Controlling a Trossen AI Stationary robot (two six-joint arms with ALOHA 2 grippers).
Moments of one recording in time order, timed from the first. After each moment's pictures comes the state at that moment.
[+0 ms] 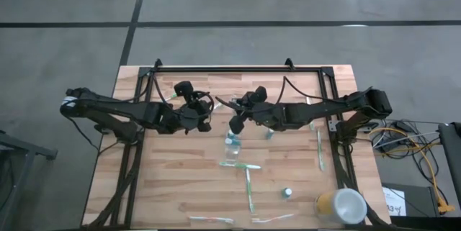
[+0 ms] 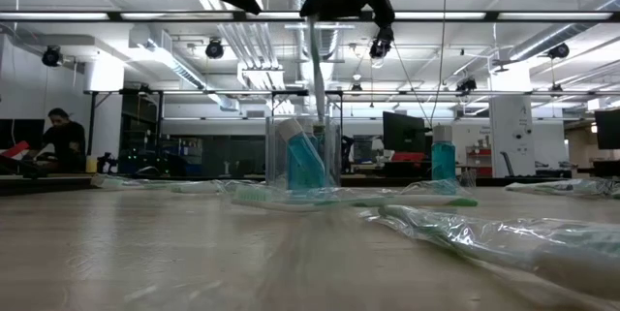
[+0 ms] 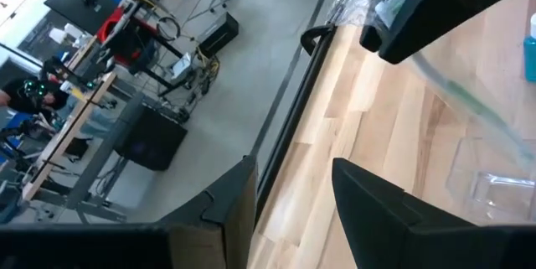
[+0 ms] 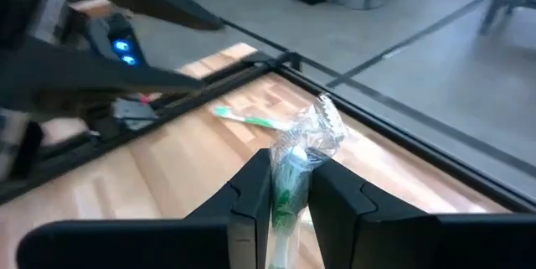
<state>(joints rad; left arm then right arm) -0.17 1.26 1.13 -0.47 -0.92 0.15 0.09 1.61 1.22 -0.03 0.66 0.40</state>
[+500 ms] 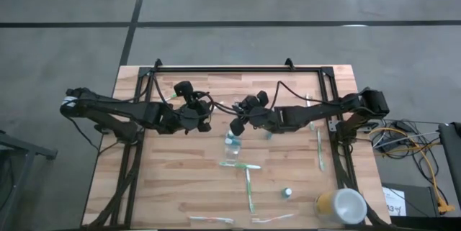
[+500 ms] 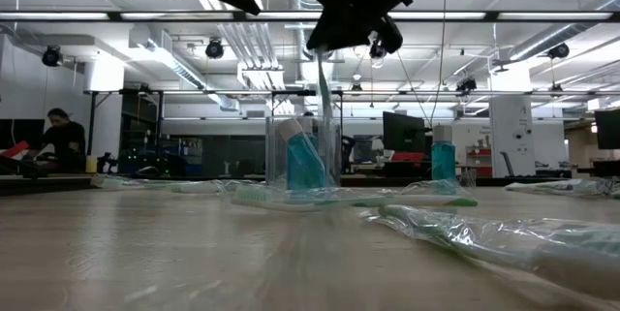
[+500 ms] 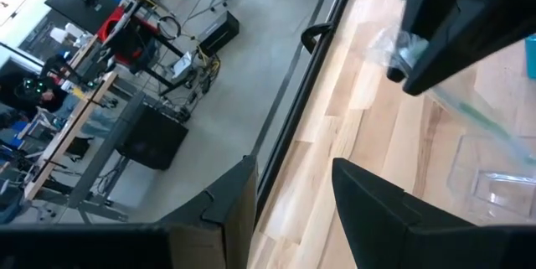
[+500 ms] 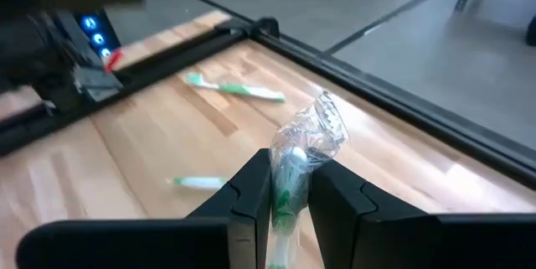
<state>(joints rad) -0.17 1.26 1.13 -0.47 -0.93 0.15 0.08 1.64 1.14 -0.03 0.68 0.47</state>
